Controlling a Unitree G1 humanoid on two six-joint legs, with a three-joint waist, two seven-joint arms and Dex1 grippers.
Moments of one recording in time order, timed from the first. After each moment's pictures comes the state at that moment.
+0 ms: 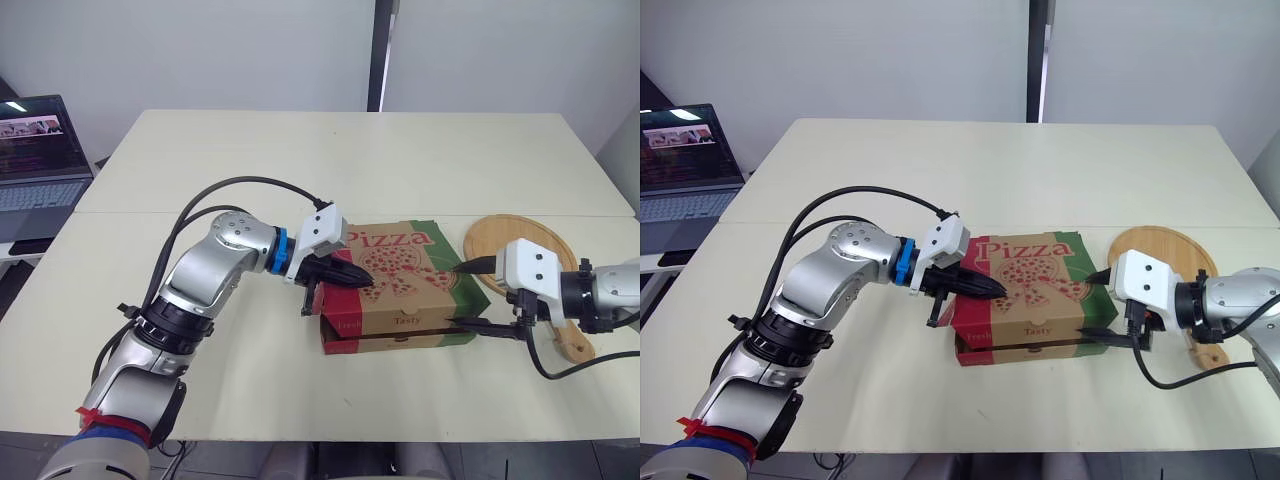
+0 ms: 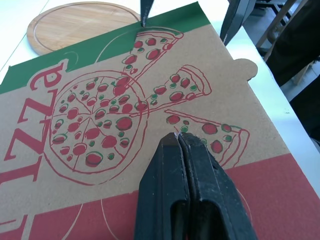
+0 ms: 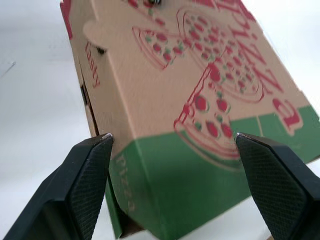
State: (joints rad) left arm -0.74 0.57 -0.35 -0.07 -0.34 0.54 -1.29; right arm -0.19 -1.09 -0.07 -0.54 0.44 0.56 1.05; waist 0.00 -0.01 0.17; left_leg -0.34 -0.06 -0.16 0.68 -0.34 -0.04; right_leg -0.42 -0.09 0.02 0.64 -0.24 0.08
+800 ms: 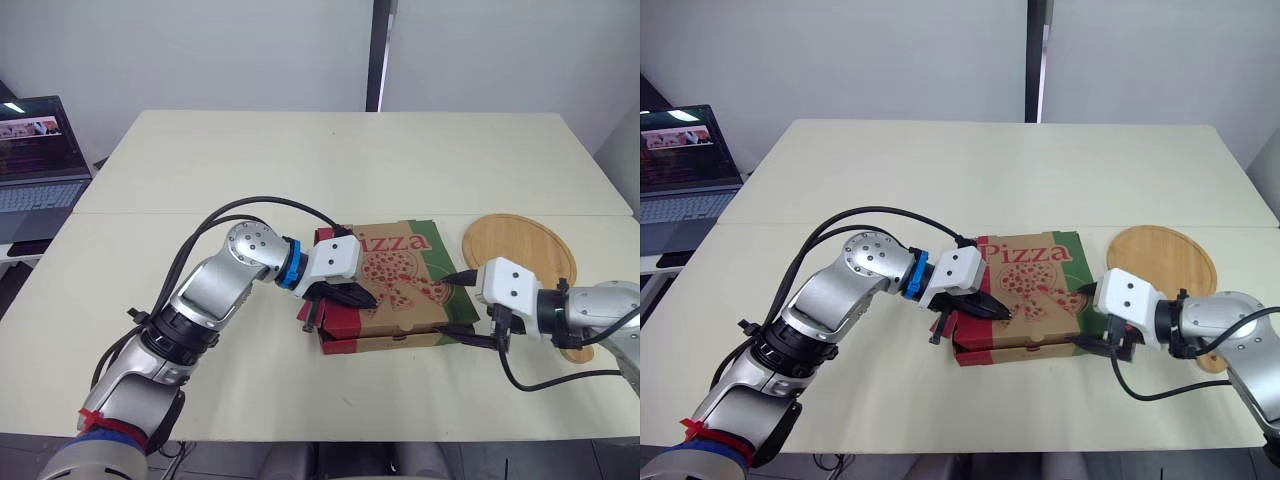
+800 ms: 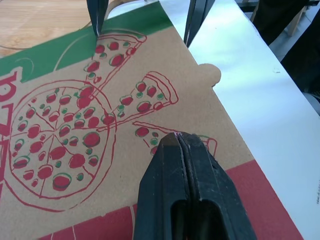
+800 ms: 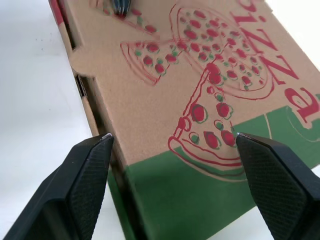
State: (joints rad) left arm -0.72 0.57 -0.44 -0.11 -0.22 0.45 -1.32; right arm -0.07 -1.00 -0.11 -0.58 0.42 0.58 0.98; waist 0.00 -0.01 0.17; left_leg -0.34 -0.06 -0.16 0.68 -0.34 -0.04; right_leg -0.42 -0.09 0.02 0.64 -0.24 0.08
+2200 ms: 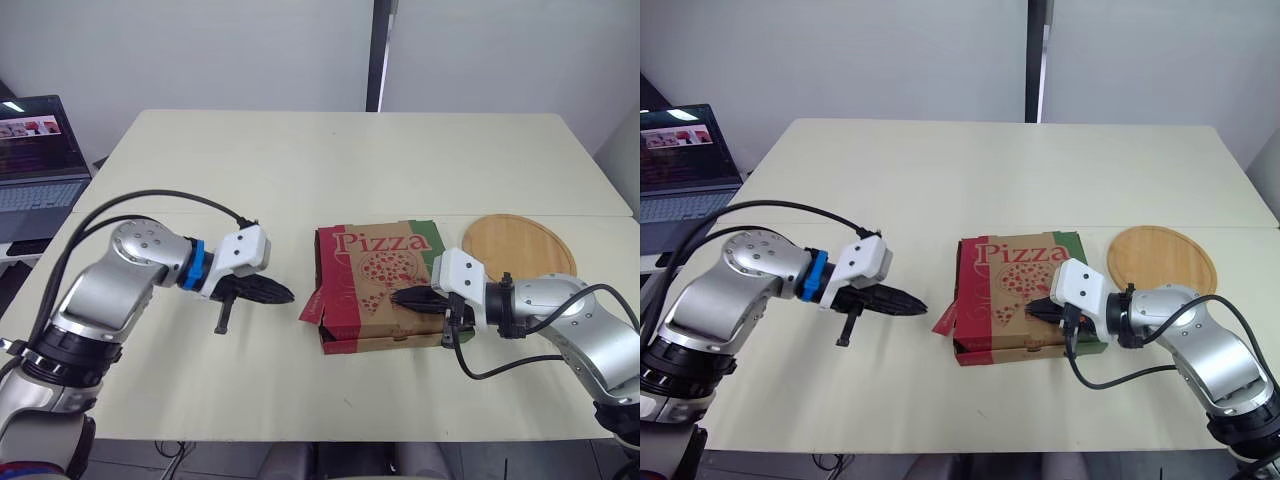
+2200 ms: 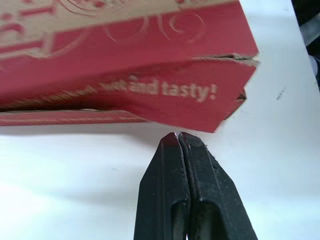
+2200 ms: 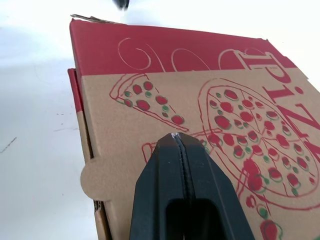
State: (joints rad) left arm -0.53 0.89 -0.22 -0.18 -0.32 0.50 -1.40; right arm -0.29 -0.81 0.16 -0.53 0.37 0.61 0.91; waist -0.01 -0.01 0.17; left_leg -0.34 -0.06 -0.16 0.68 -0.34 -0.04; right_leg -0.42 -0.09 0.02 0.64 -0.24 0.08
